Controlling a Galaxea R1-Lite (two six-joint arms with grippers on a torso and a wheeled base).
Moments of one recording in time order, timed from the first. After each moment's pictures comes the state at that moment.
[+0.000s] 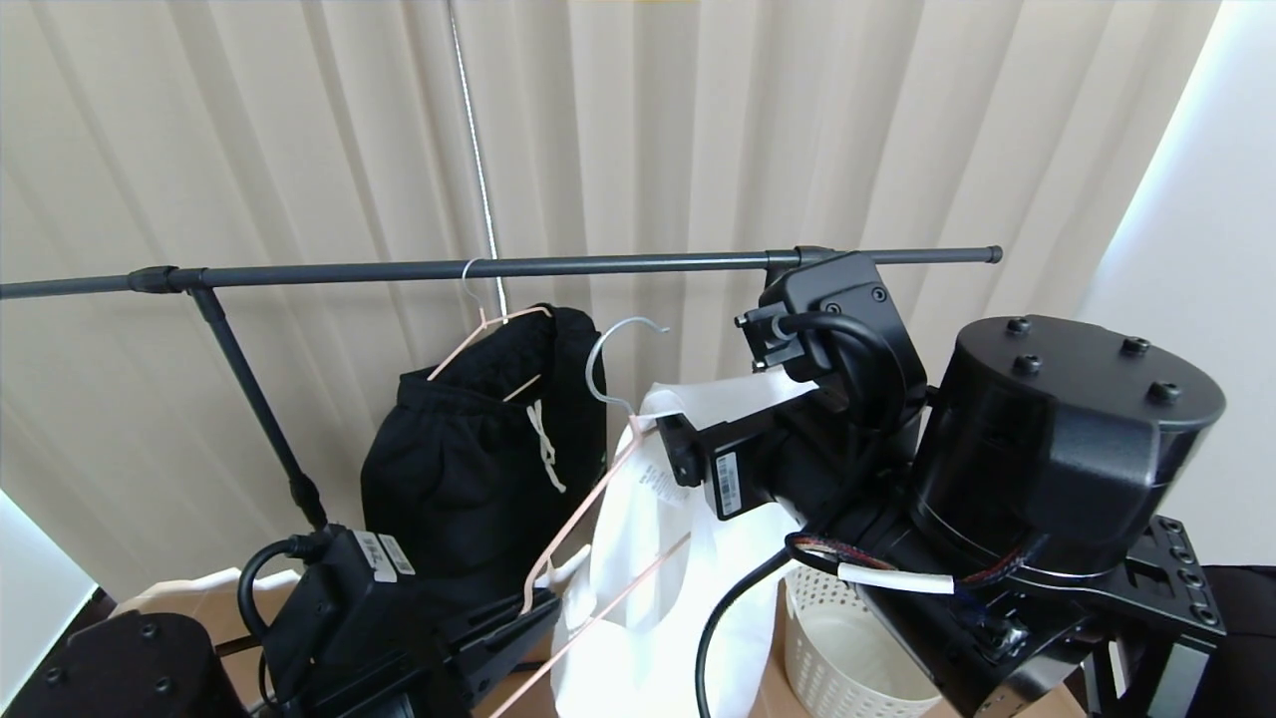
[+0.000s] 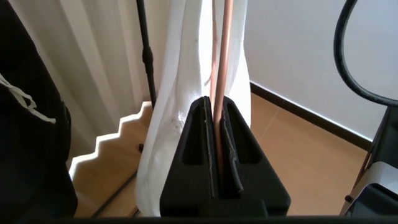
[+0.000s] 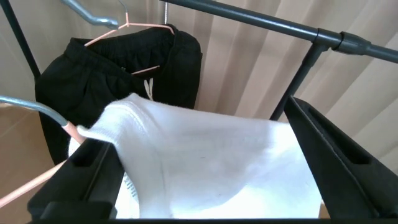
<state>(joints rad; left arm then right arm) -0.73 1.71 0.00 -1.57 -0.09 -0.01 1.00 1.73 -0.86 -0.82 -0.67 -0.09</state>
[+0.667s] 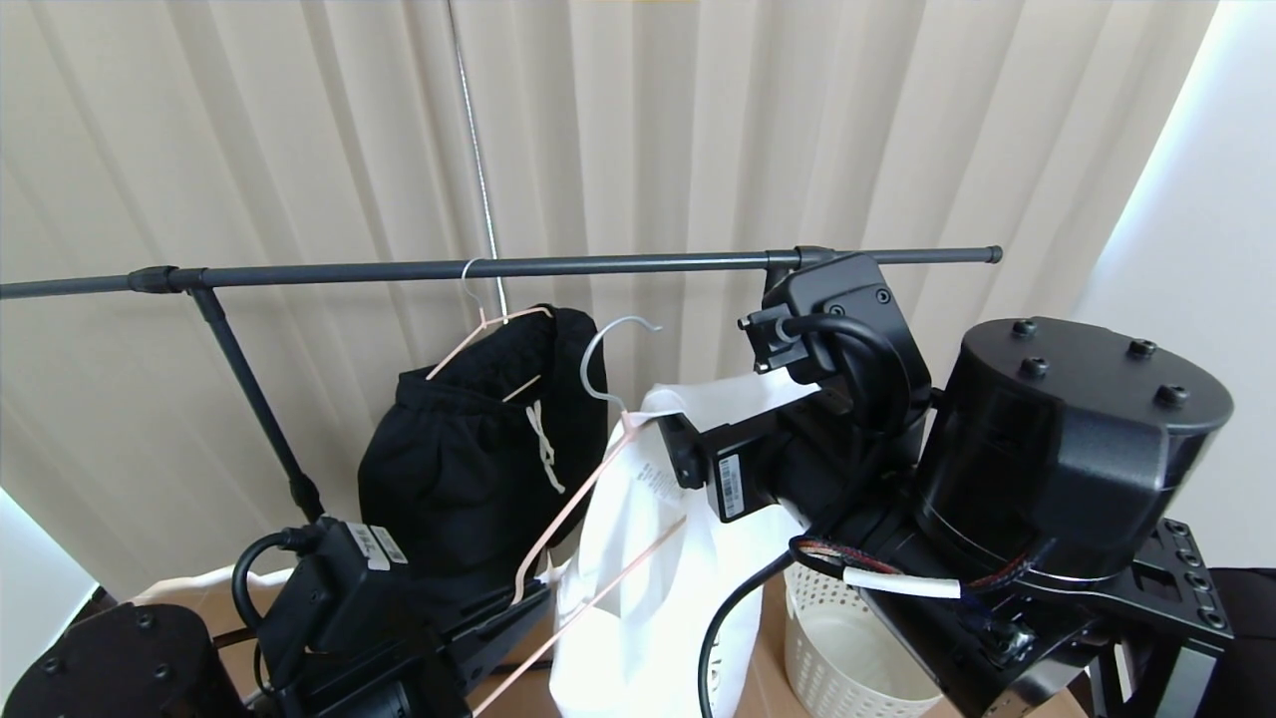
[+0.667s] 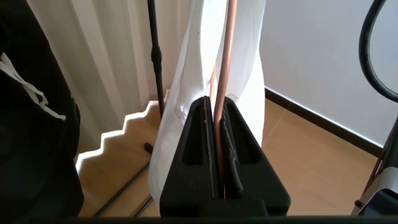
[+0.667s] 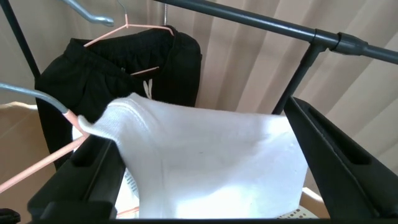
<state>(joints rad) -0.70 1.71 0.00 -1.57 -0.10 -0.01 1.01 1.73 -0.86 -0.81 -0.67 -0.09</state>
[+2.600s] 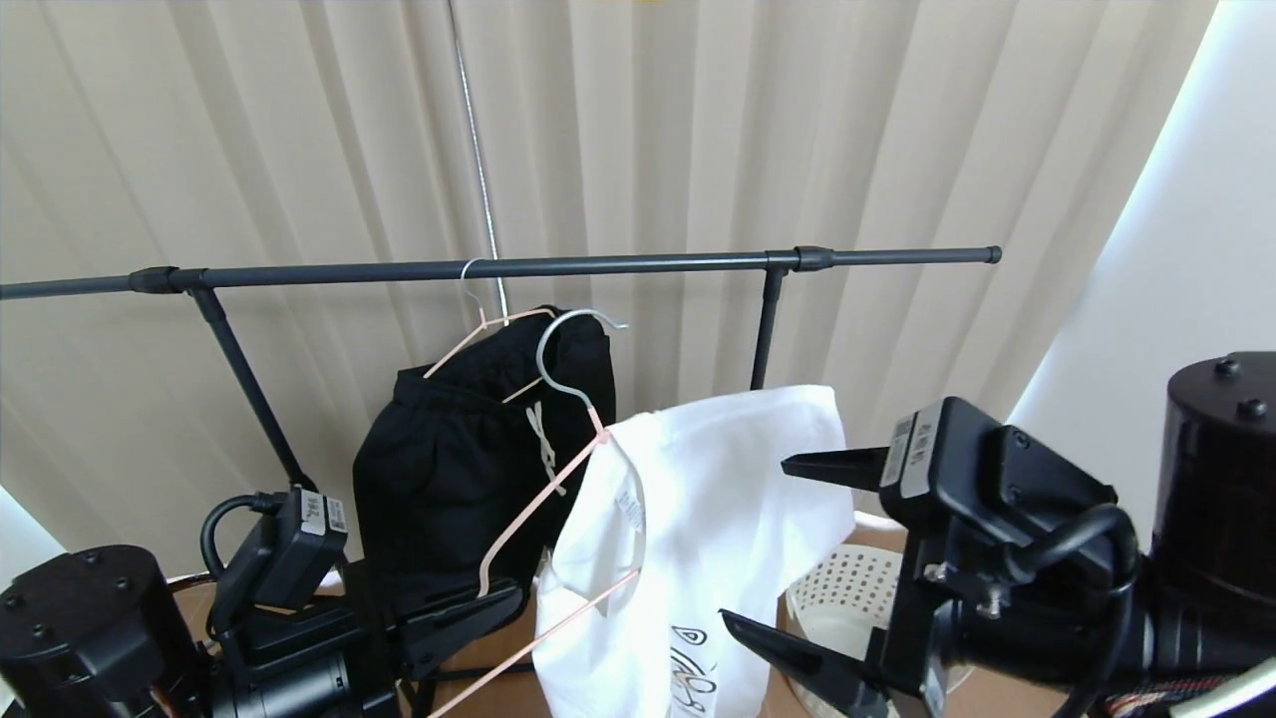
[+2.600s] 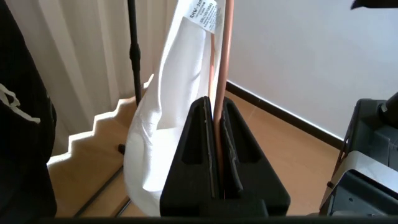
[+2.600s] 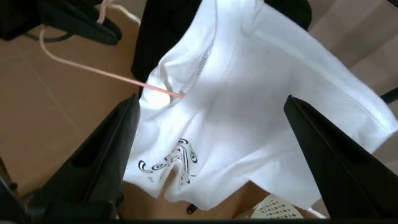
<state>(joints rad) -0.42 1.71 0.00 -1.57 -0.57 -0.05 0.87 1.43 -0.71 -0.35 0.02 -0.31</state>
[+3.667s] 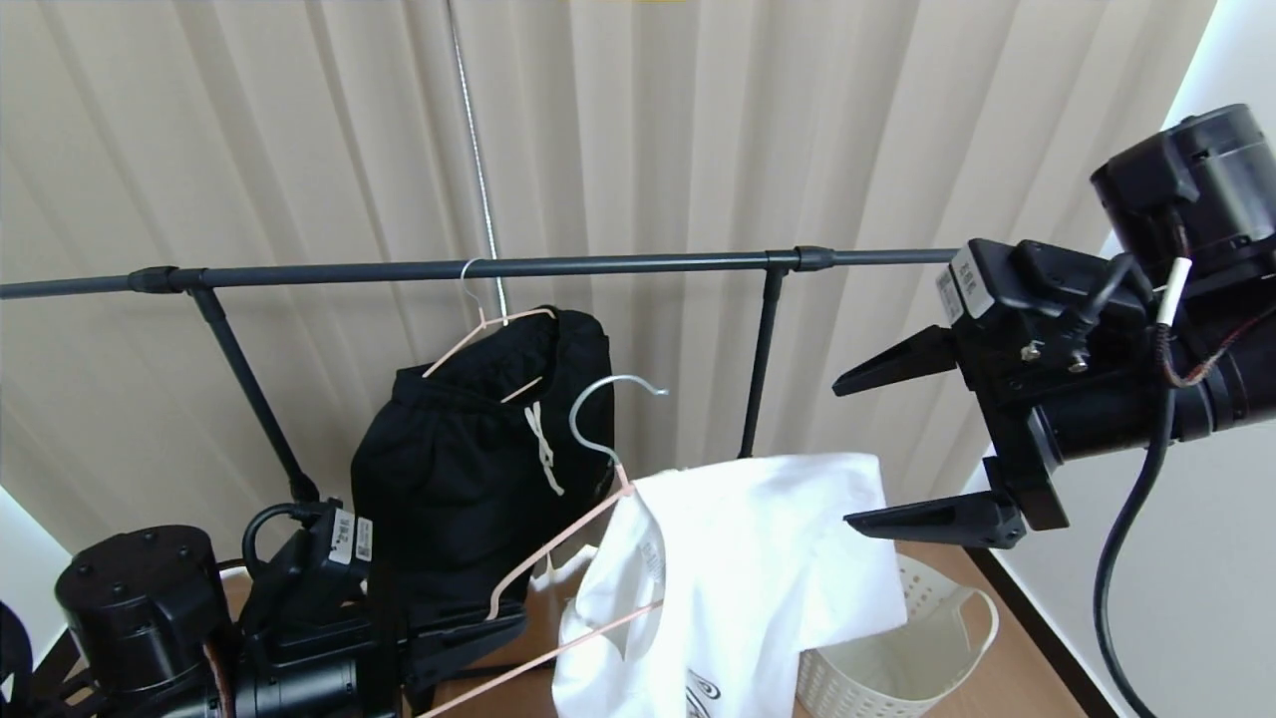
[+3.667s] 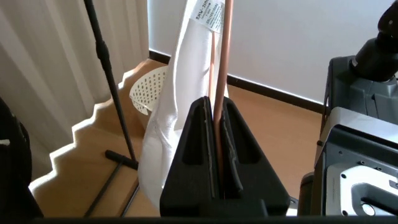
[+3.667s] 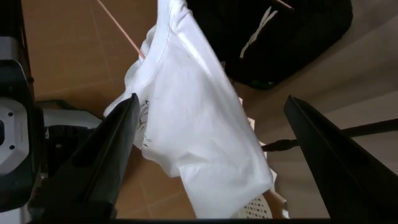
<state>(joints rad) -0.33 1.83 -0.03 -1.57 -0.82 0.13 0.45 1.59 -1.35 0.56 0.52 -0.80</state>
